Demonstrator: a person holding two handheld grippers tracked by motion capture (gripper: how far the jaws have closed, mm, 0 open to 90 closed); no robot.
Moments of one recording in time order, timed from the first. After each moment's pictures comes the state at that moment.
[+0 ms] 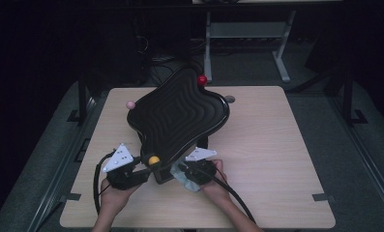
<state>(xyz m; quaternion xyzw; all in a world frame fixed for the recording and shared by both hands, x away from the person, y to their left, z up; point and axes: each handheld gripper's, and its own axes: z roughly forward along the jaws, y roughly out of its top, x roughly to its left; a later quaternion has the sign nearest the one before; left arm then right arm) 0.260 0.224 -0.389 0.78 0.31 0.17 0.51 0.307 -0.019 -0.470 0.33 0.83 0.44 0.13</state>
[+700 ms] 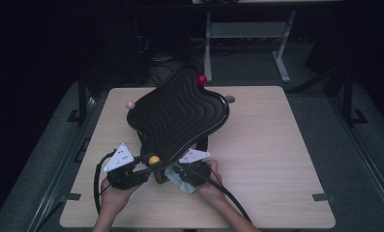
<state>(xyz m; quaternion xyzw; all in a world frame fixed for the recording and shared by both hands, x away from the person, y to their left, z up) 0.260 0.225 -0.389 0.78 0.31 0.17 0.51 0.306 -0.009 -0.470 0.32 0.83 0.44 0.12</state>
